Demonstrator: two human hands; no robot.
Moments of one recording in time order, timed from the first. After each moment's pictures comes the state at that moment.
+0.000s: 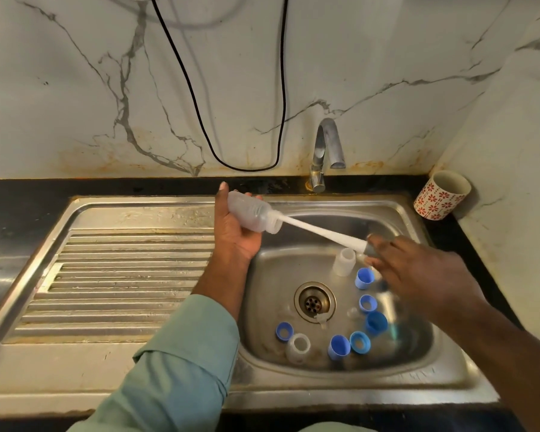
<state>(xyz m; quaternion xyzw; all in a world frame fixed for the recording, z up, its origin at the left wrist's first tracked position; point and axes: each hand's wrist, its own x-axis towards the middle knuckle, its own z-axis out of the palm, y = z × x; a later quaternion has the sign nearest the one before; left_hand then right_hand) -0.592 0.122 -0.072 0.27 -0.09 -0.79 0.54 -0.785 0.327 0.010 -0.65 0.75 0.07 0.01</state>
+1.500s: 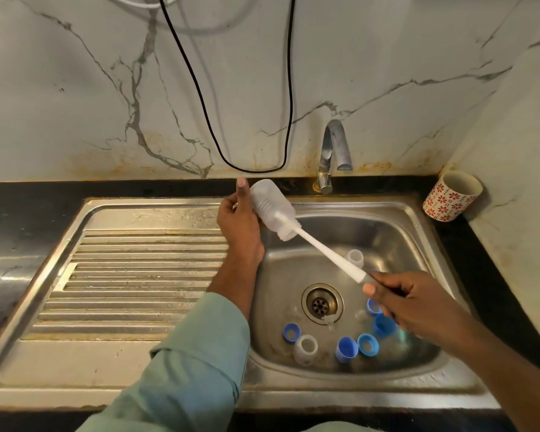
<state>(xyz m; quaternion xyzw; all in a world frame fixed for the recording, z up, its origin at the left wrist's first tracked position) -0.602 0.135 -0.056 0.51 -0.27 -0.59 0.56 -0.768 0.344 -0.011 -0.43 0.75 -0.31 0.40</state>
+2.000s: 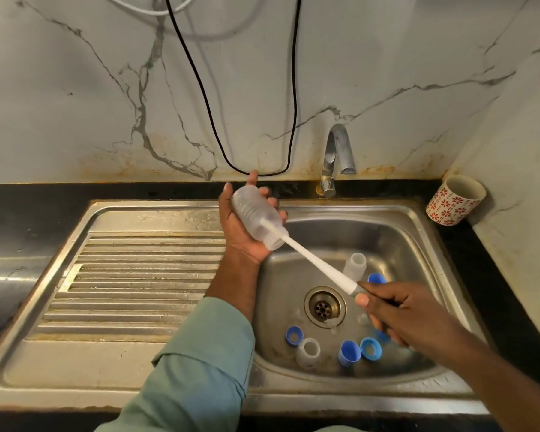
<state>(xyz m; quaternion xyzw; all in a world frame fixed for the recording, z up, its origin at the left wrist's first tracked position) -0.587 0.136 -0.039 0.22 -0.09 -0.85 0.48 -0.756 0.346 -0.021 -0.42 0.71 -0.33 0.46</state>
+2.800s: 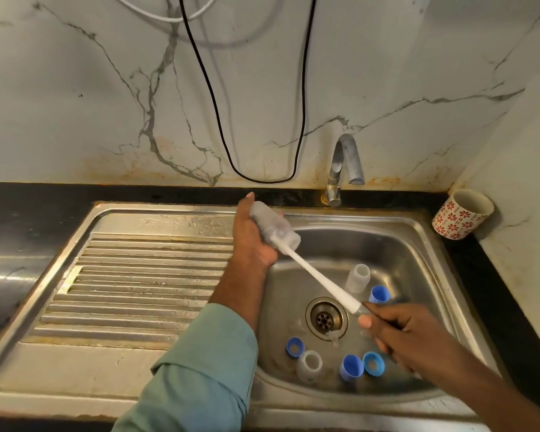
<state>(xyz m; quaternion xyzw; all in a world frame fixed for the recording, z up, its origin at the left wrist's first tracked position) -0.592 0.128 -0.043 0.44 -0.09 -0.77 0.45 -0.749 0.349 -0.022 -0.44 0.72 -0.29 0.45</state>
